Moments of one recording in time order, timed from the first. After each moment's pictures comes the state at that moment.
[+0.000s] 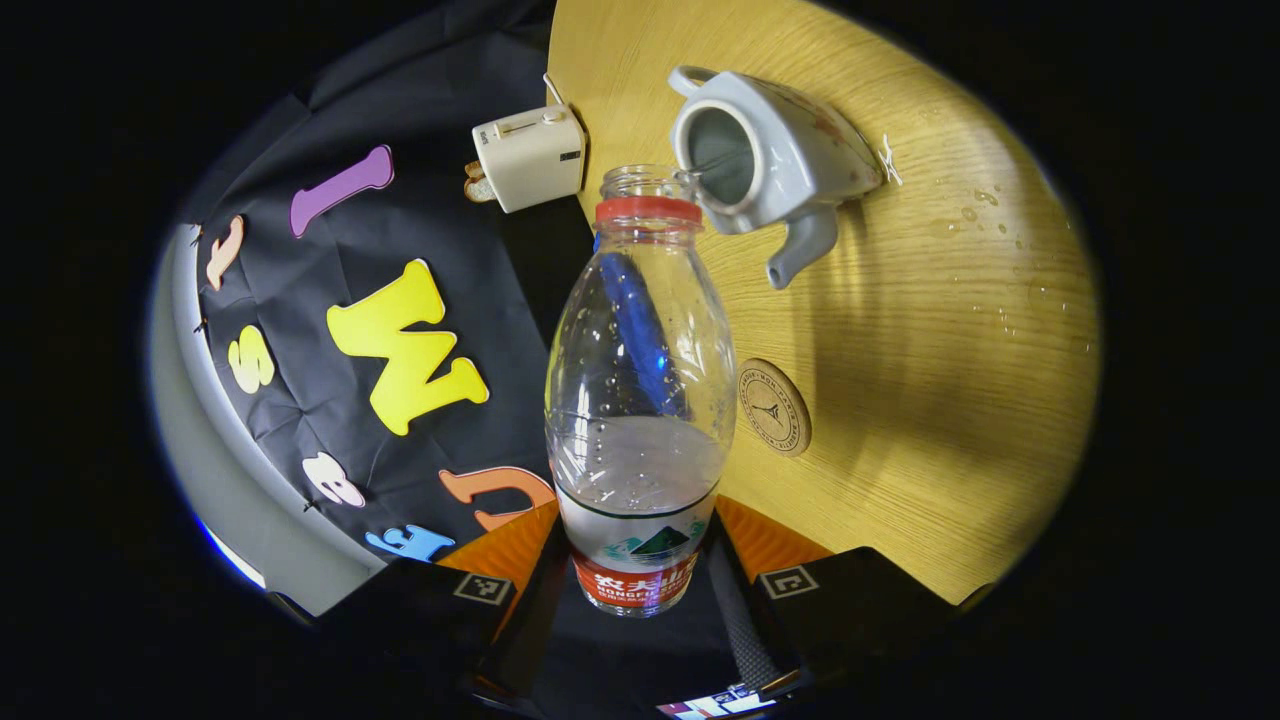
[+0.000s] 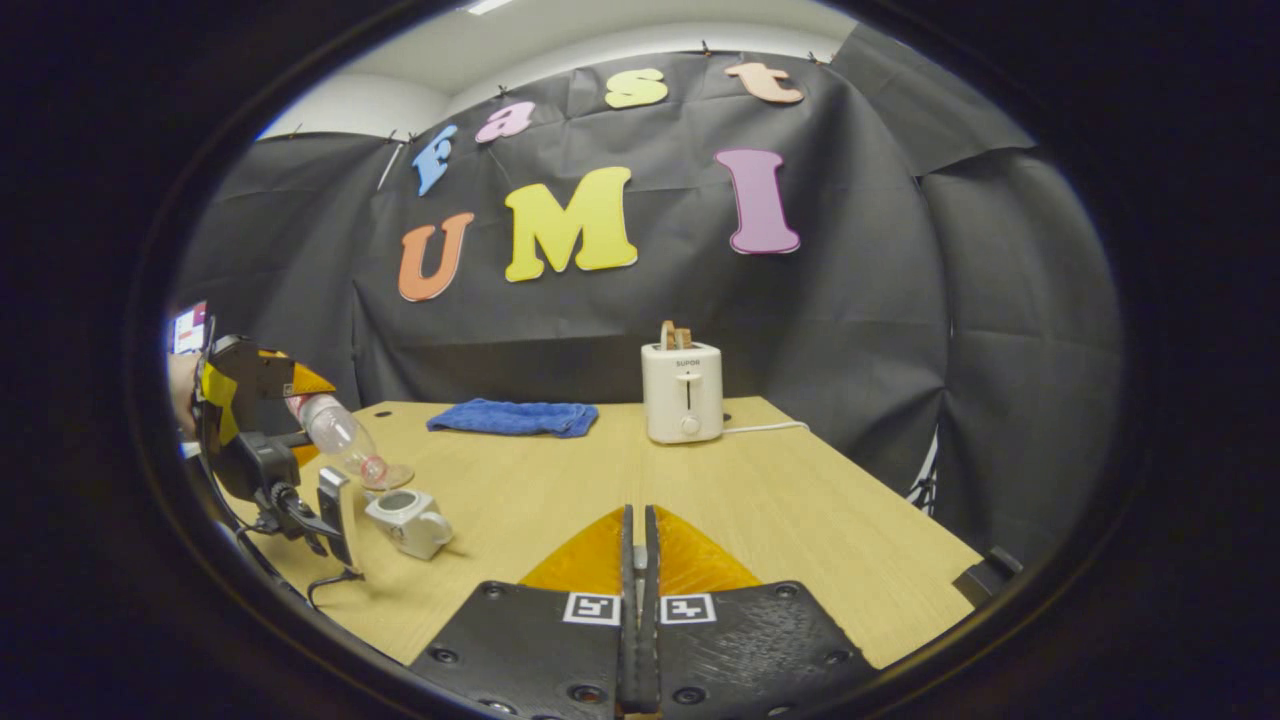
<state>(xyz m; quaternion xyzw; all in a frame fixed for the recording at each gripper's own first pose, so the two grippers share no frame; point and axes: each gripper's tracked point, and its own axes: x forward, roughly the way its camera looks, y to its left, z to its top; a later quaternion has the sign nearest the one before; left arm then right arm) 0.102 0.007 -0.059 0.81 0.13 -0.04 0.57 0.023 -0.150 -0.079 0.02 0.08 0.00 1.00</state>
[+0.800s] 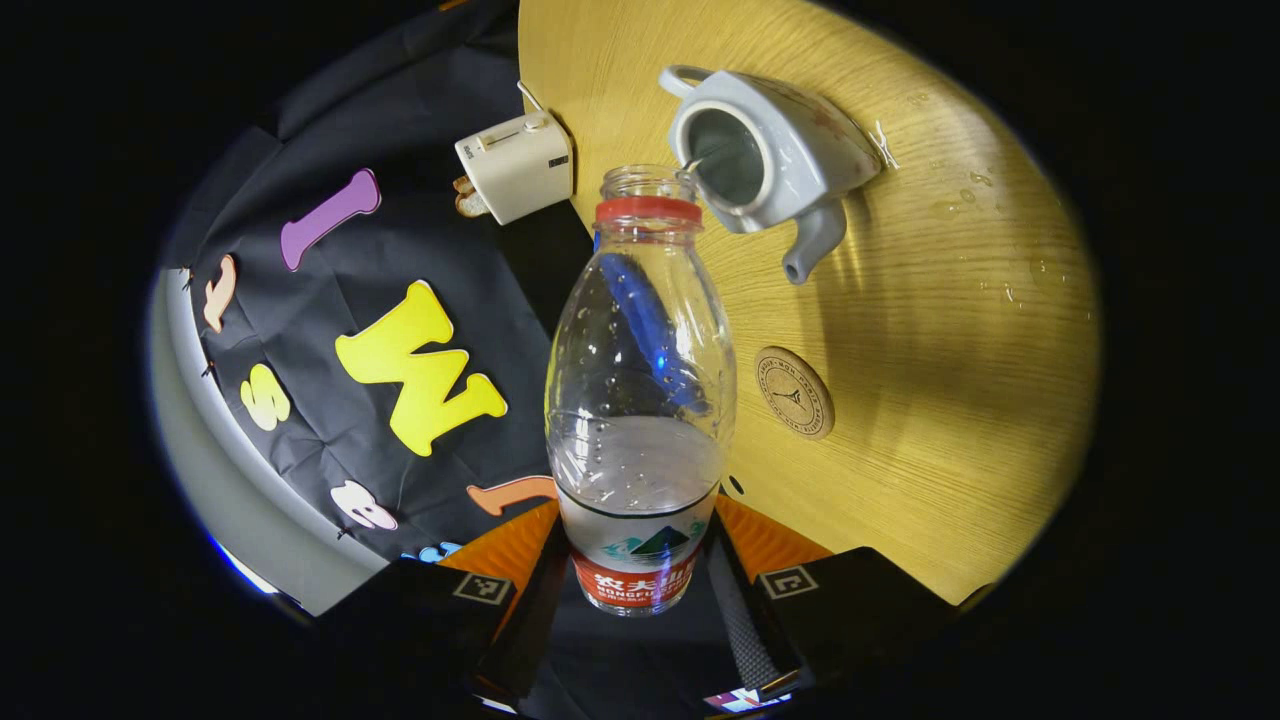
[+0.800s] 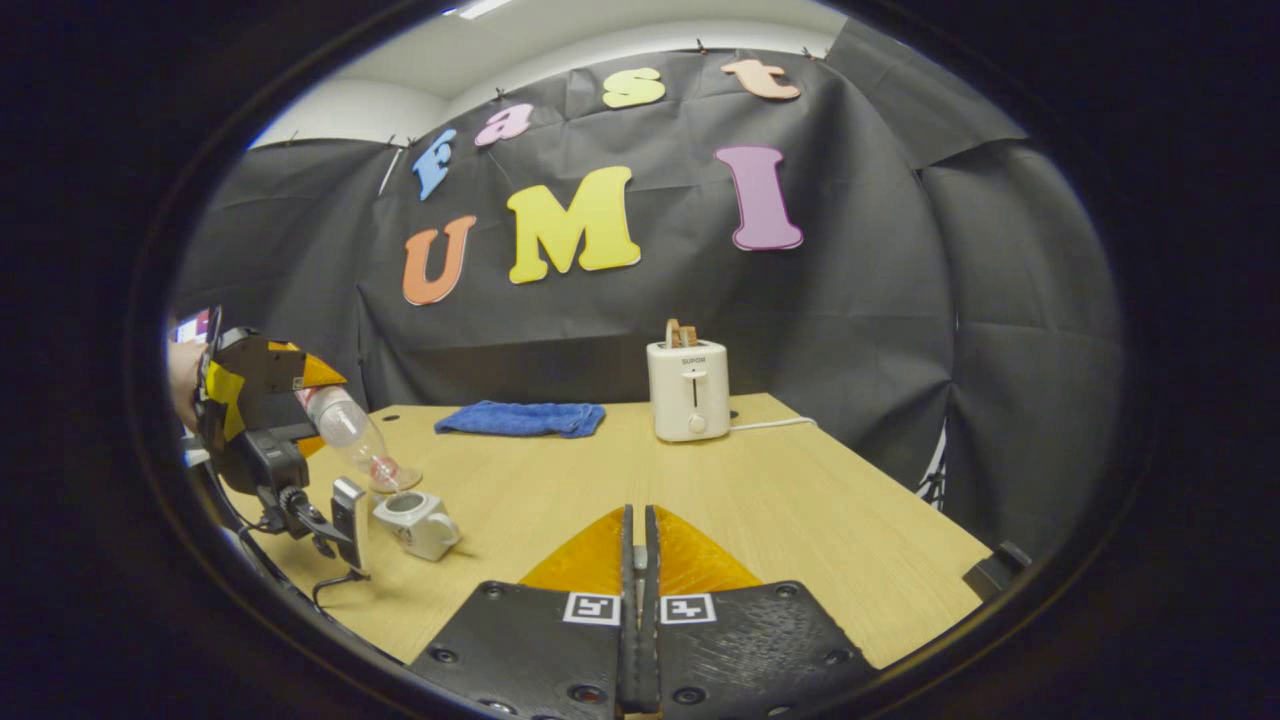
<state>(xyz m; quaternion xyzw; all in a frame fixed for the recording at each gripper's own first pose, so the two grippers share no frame) 0.107 -0.005 -0.042 0.84 0.12 -0.03 0.53 0.021 -0.149 -0.082 0.03 0.08 0.01 1.00</state>
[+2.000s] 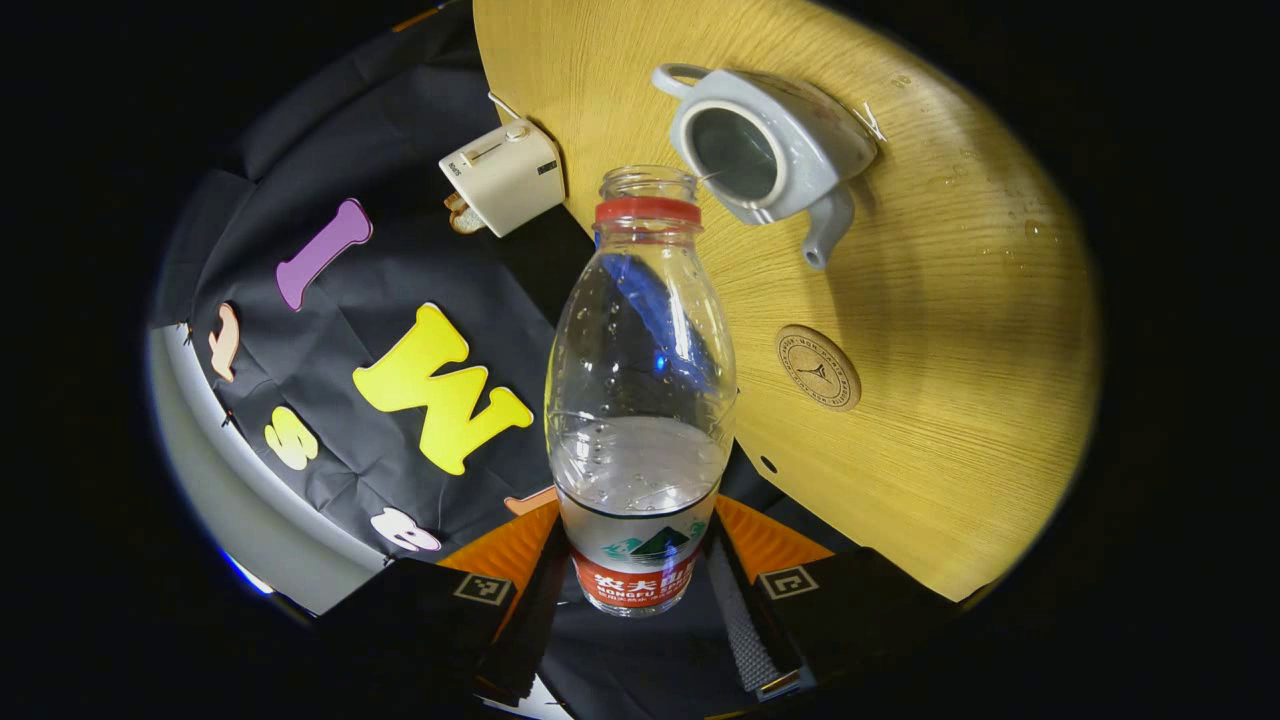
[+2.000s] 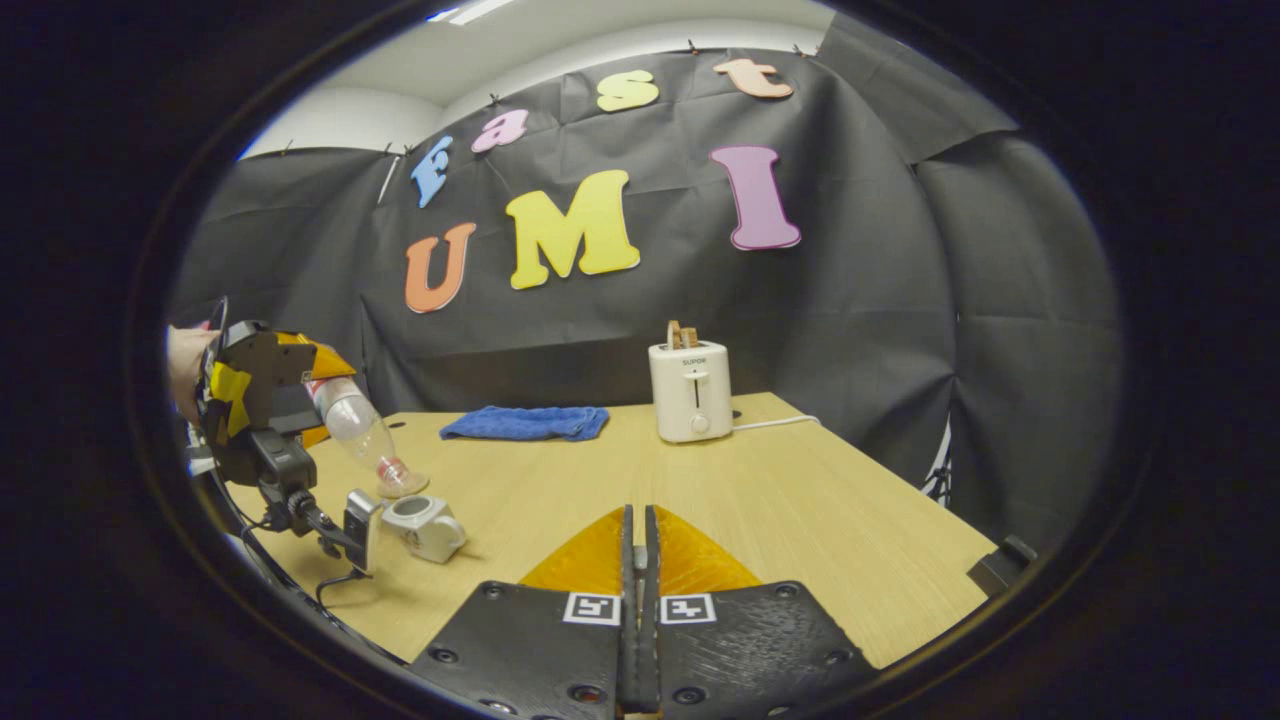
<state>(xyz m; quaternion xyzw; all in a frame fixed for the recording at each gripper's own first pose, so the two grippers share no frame) 0.108 -0.016 -0.020 0.88 0.11 -0.01 0.47 0.019 -0.150 -0.081 0.04 0.07 0.02 1.00</state>
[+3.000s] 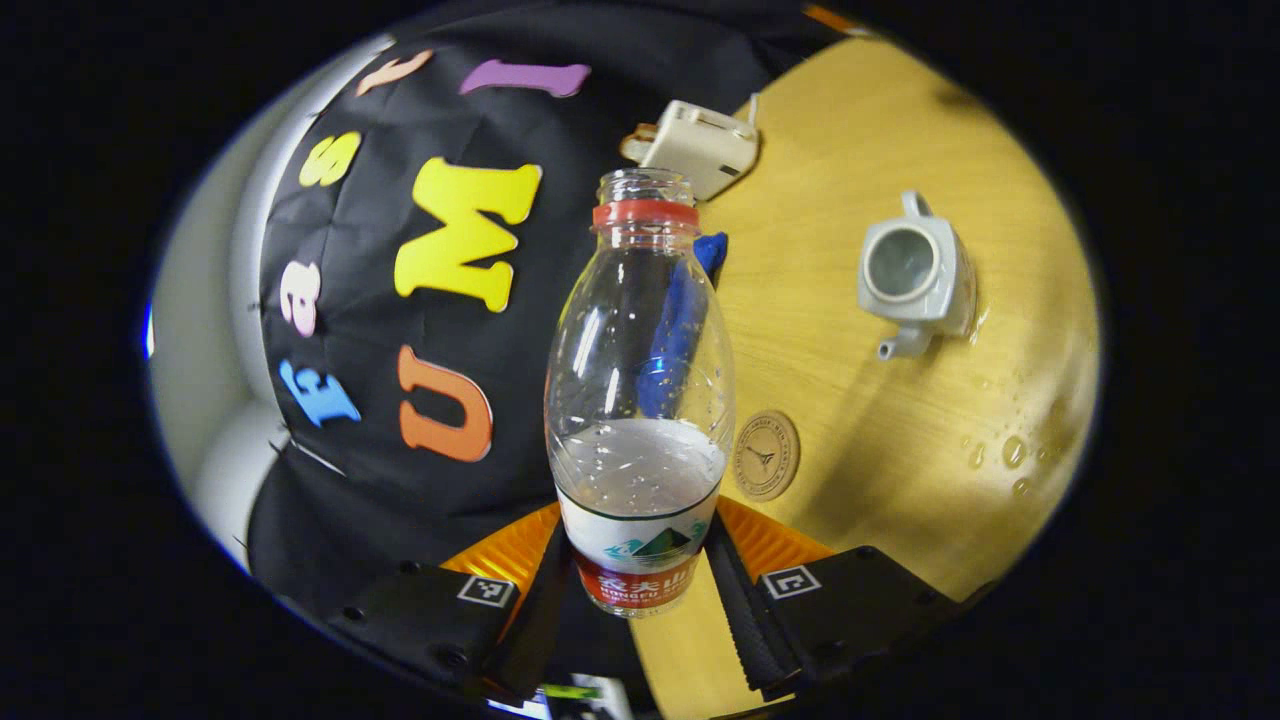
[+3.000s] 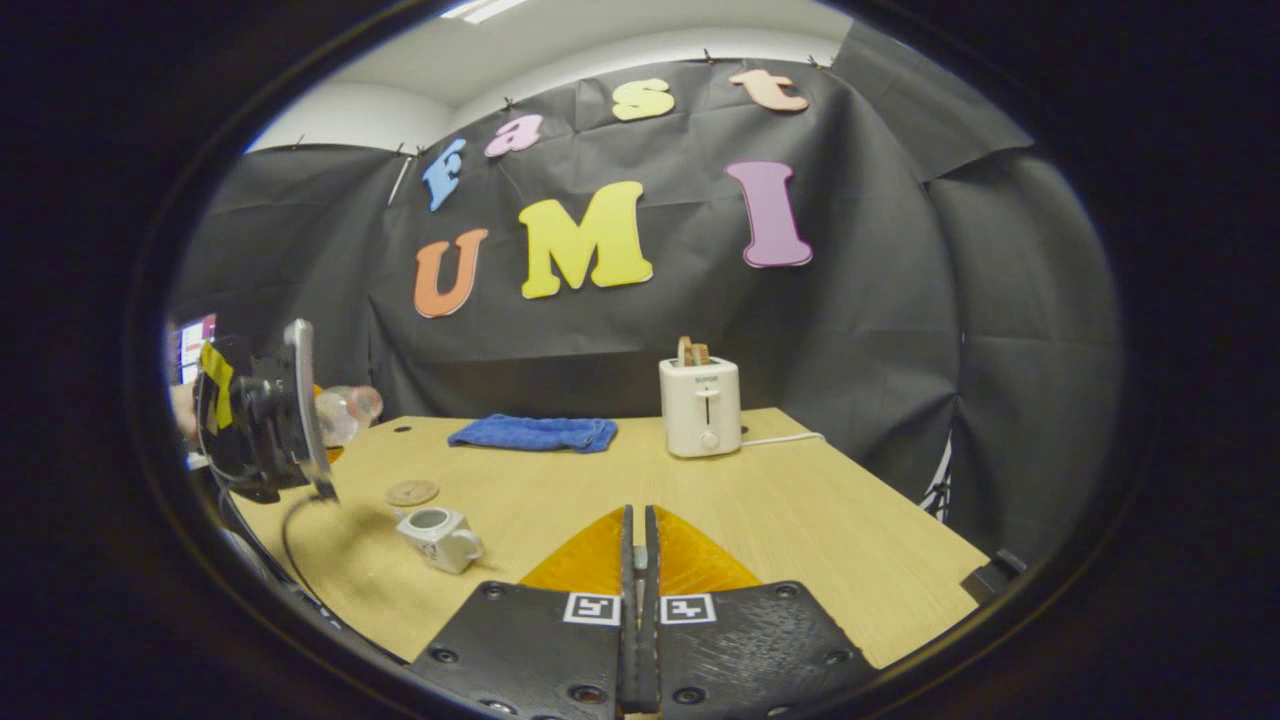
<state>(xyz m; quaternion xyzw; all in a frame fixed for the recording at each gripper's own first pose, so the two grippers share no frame) 0.096 0.030 -0.062 0.52 0.15 -0.03 0.84 0.015 -0.130 -0.060 0.02 0.06 0.02 1.00</state>
